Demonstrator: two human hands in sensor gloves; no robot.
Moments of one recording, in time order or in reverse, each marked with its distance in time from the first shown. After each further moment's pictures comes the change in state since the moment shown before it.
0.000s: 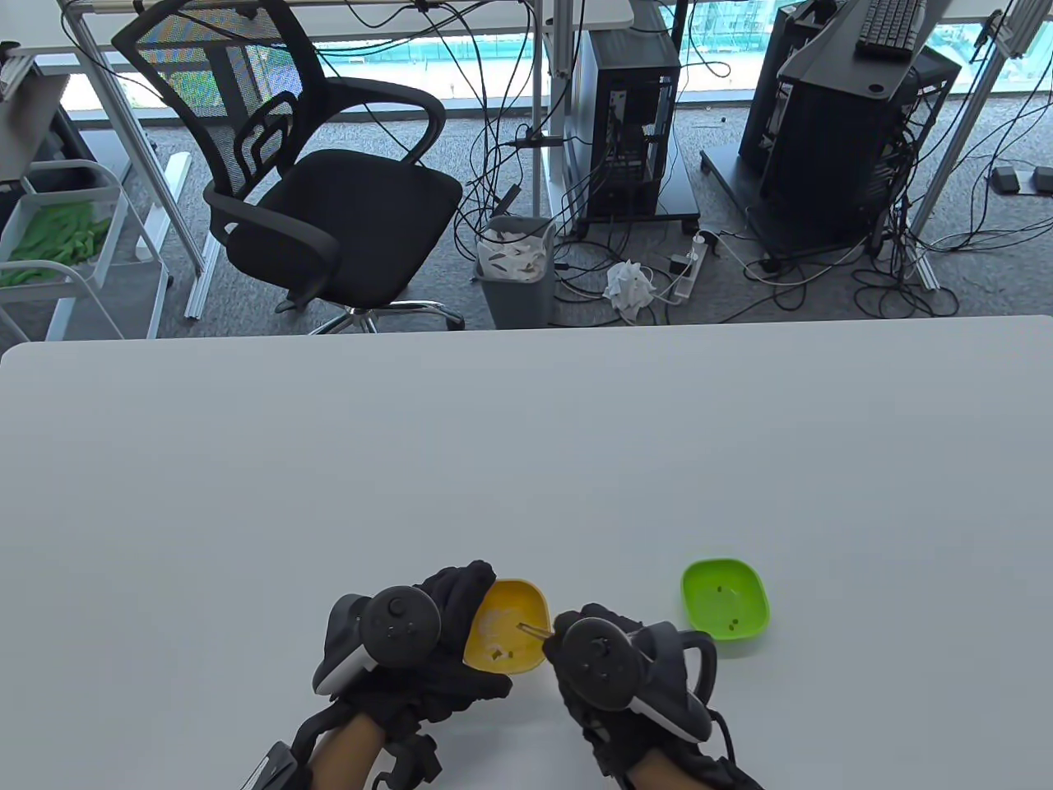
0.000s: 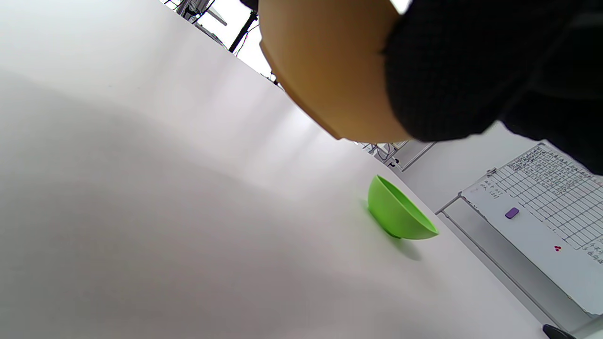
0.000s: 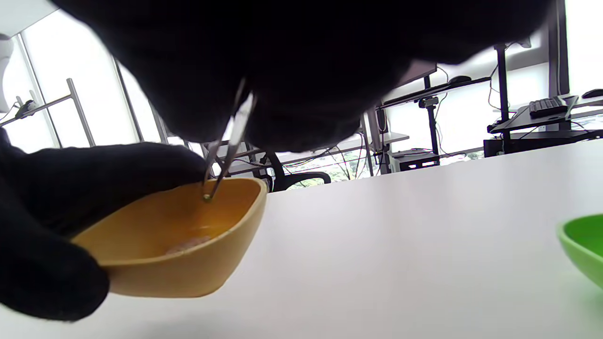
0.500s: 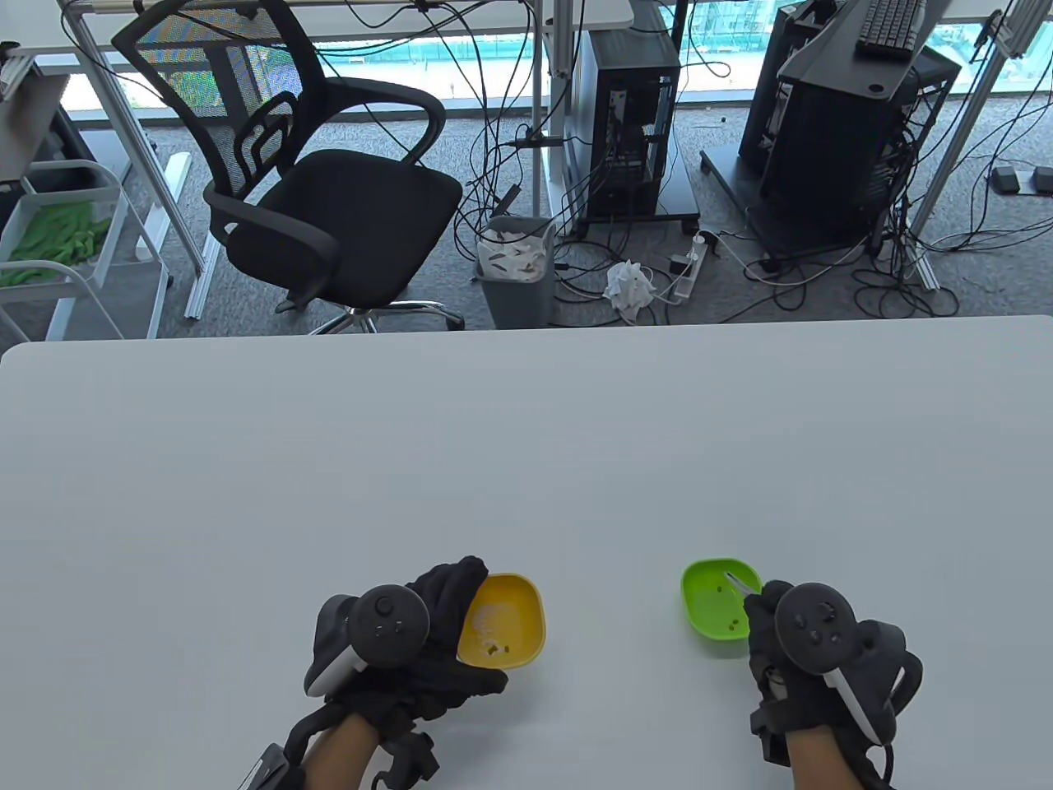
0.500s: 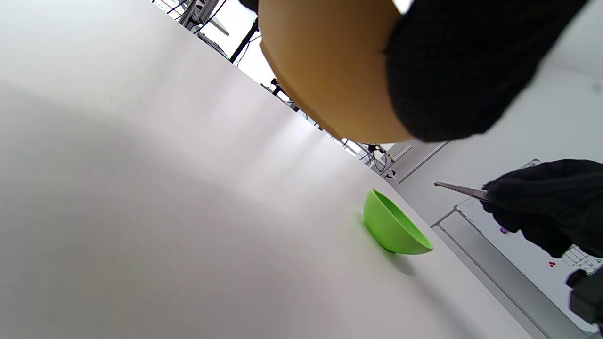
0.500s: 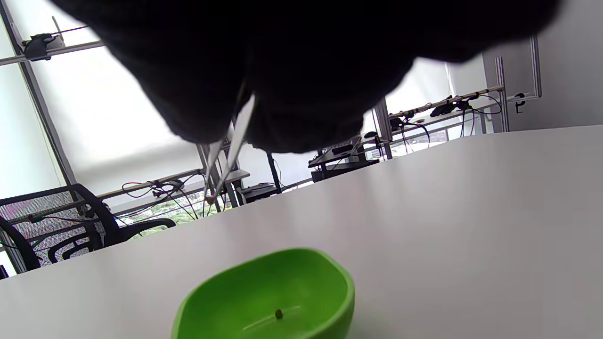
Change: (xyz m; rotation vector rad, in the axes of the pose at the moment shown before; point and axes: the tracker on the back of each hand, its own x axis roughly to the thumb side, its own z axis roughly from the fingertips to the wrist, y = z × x) left_hand -0.003 0.007 0.004 0.029 -0.001 0.026; right_hand -0.152 -0.028 0.022 -0.135 0.456 0.031
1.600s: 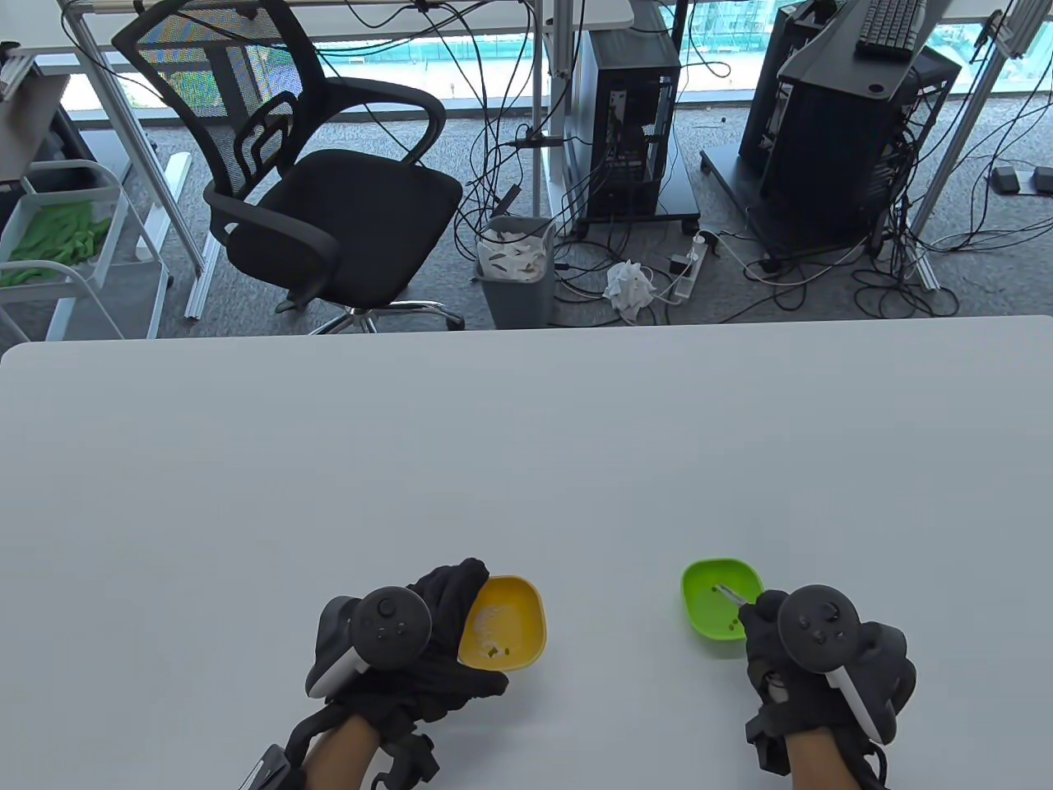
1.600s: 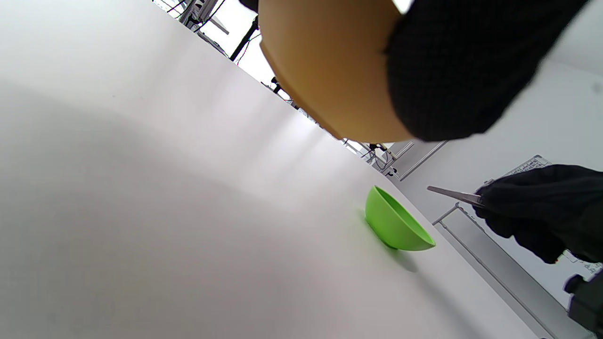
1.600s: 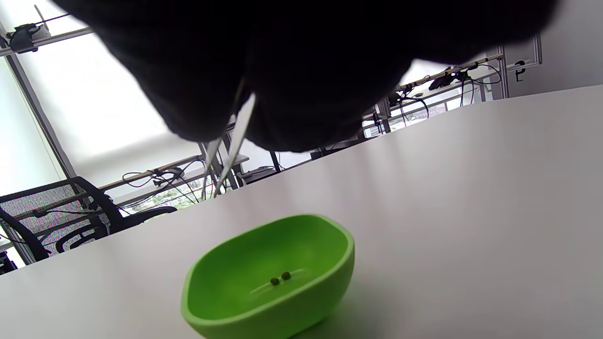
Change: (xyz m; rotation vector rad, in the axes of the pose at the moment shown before) left_hand 0.001 -0.002 0.000 -0.005 0.001 -0.009; right_hand -0.004 0.008 0.001 0.053 0.007 -0.050
